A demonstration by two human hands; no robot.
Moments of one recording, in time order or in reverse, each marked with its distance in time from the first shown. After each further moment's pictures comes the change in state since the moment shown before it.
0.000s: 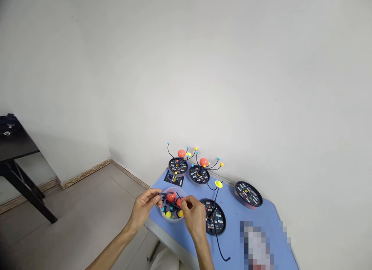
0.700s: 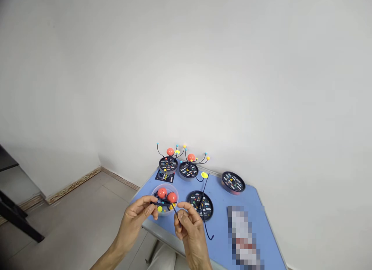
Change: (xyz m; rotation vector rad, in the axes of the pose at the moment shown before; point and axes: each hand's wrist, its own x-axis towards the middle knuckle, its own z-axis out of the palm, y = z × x) left_hand -0.057 0.043 0.033 0.063 -0.150 -0.003; right_hand -0.069 -0.009 -0.032 1.204 -0.064 0.276
